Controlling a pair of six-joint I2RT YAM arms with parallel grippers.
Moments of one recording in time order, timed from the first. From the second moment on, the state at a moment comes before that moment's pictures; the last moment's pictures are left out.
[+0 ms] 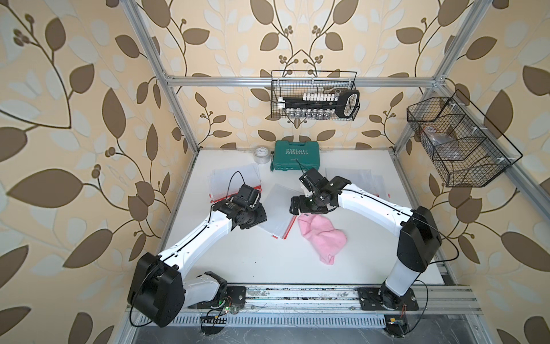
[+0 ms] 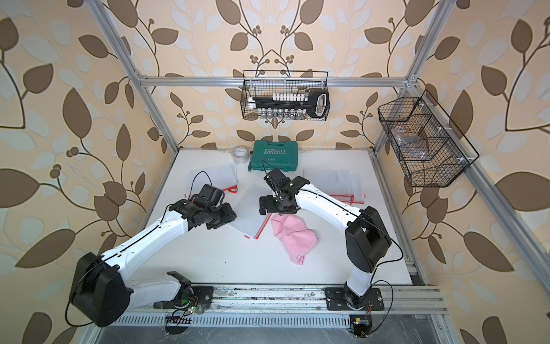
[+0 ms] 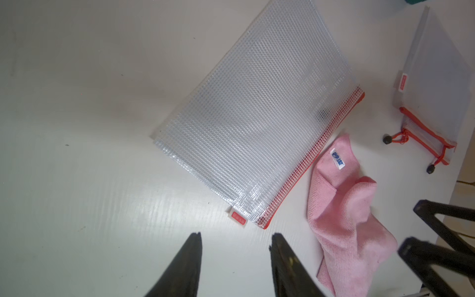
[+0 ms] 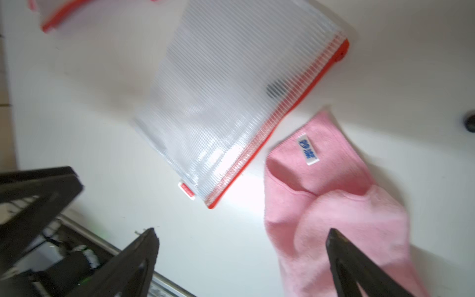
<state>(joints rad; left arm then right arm) -0.46 1.28 0.88 -0.68 0.11 -0.83 0.71 1.77 1.42 -0.91 -0.06 0.54</state>
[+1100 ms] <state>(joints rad) -0.65 1.66 0.94 -0.65 0.13 -0.77 0.61 1.61 1.44 -1.04 -0.13 0.35</state>
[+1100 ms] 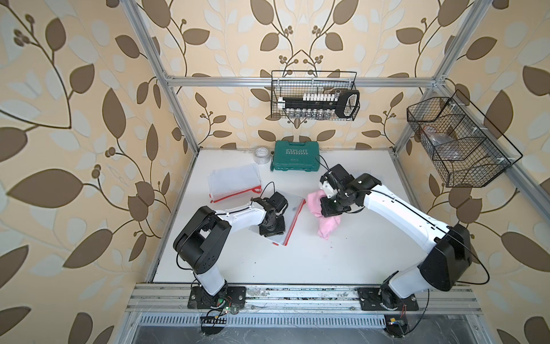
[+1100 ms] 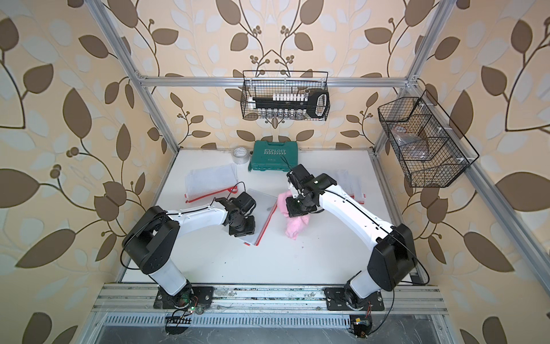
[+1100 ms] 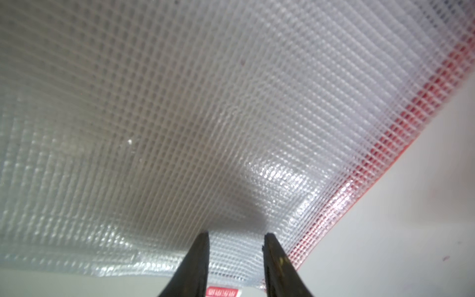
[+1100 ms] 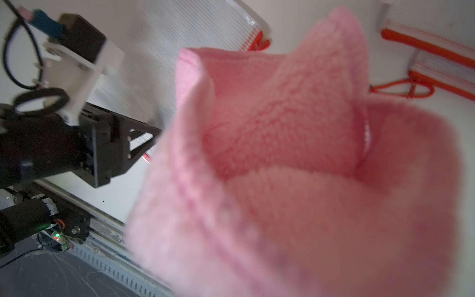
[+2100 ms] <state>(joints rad) -0.69 1.60 0.87 -0.75 0.04 -0.78 0.63 1.87 1.25 -0.90 -0.15 0.43</state>
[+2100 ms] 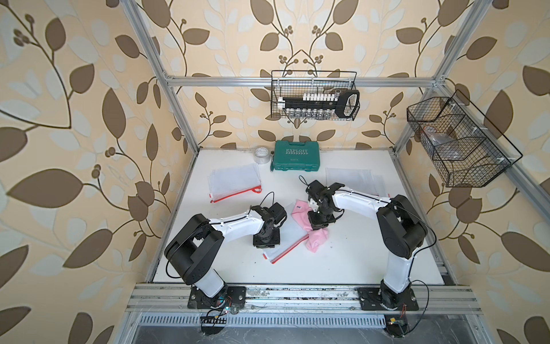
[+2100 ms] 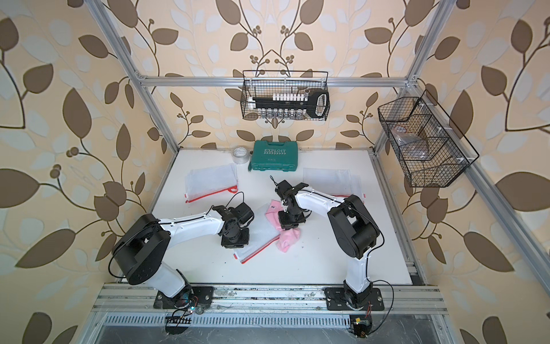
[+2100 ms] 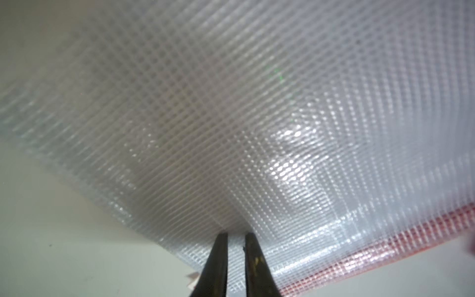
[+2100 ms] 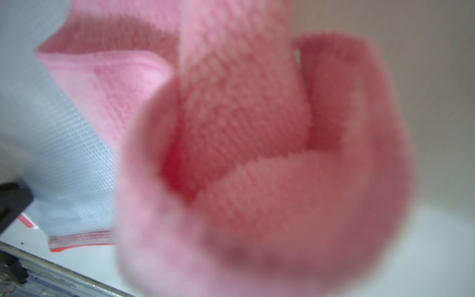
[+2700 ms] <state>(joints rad) -0.67 1.55 0.80 -0.62 0.01 -0.71 0.72 2.18 1.59 -0.73 -0.52 0.42</state>
